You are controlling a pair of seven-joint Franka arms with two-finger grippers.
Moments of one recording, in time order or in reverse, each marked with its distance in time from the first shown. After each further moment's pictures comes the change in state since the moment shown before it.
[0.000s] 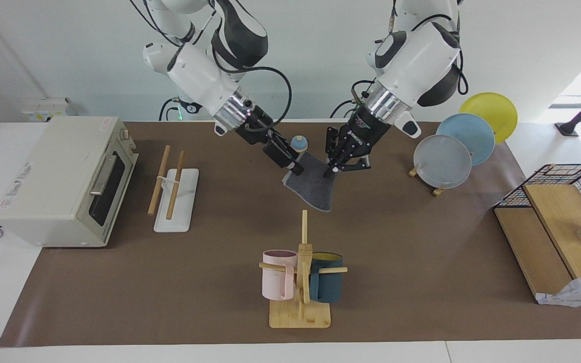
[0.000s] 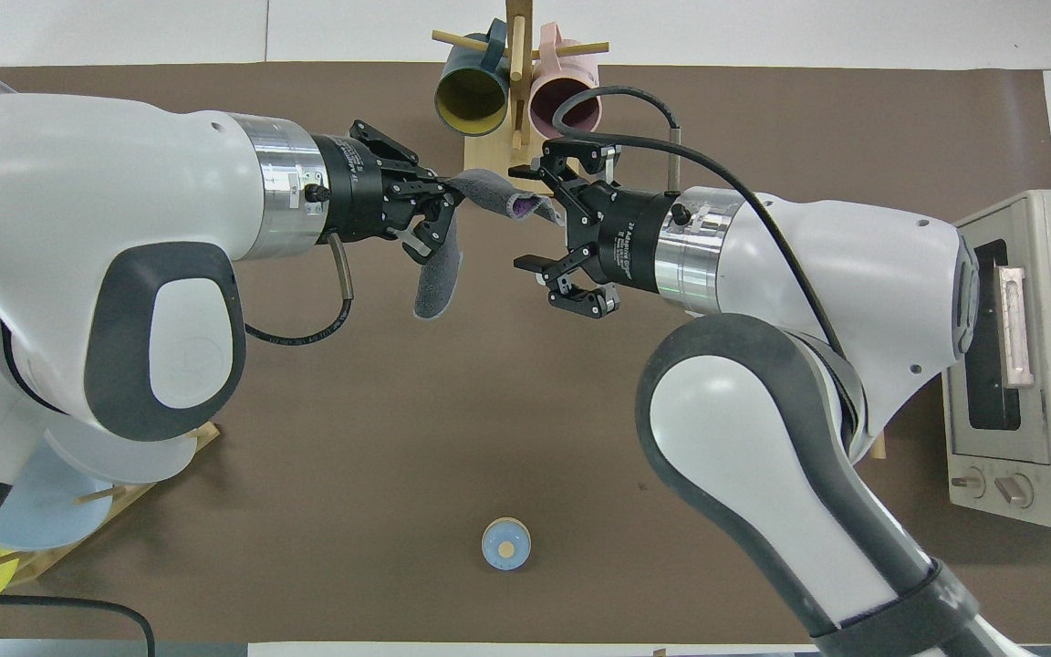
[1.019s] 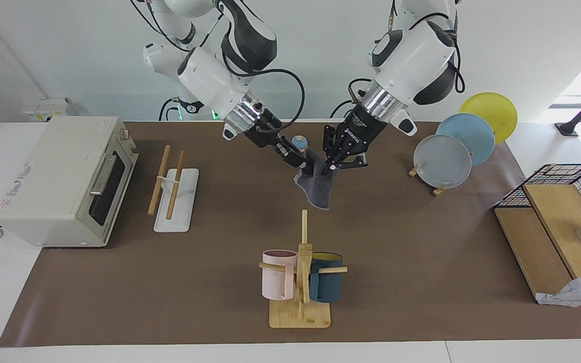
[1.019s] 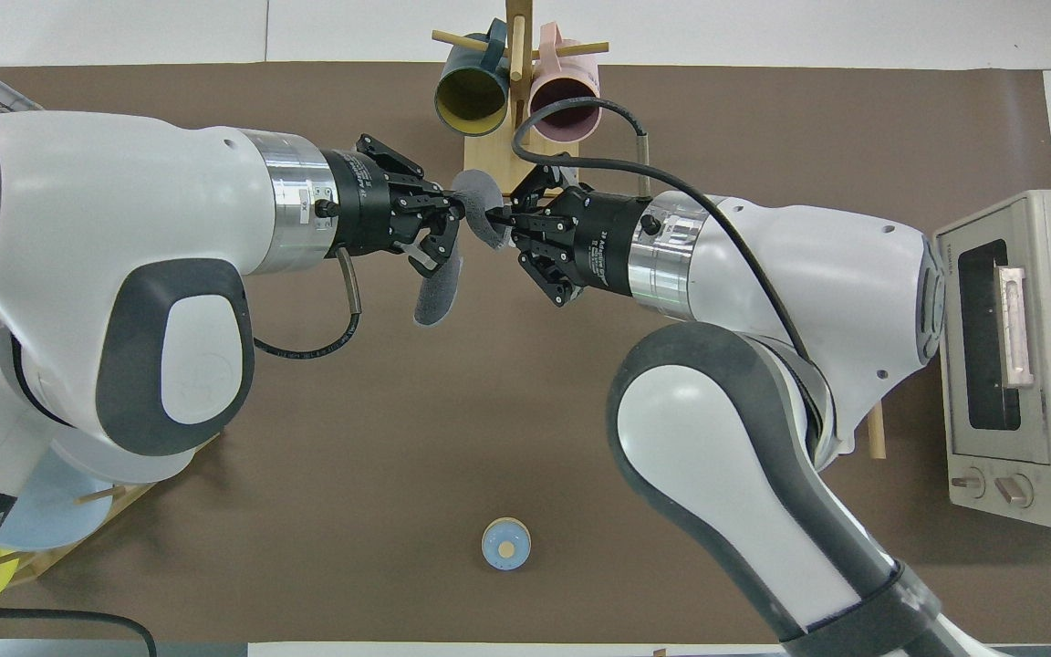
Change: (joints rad) left arm -0.008 -0.021 0.000 -0.033 0.000 0.001 -0.004; right arm 0.030 0.019 0.001 0.014 0.000 0.026 -0.089
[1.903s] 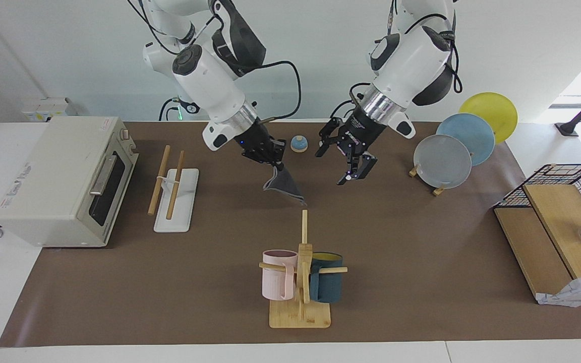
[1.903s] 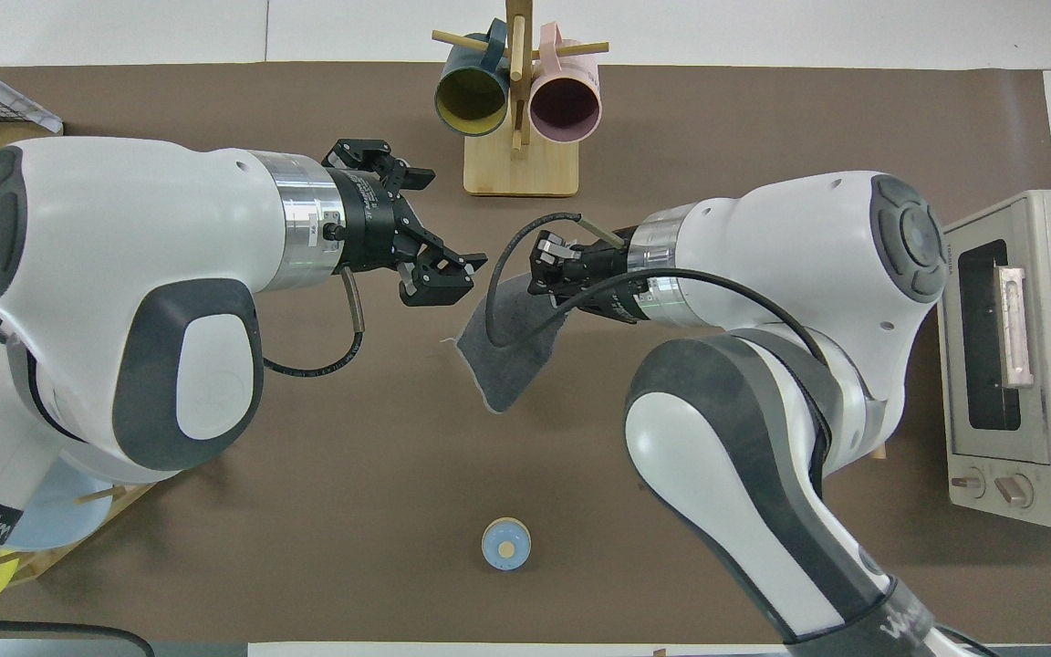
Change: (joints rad) left arm 0.016 -0.034 0.009 -0.079 0.005 0.018 0.189; right arm -0.117 -0.037 -0.012 0.015 -0.521 -0.480 -0.627
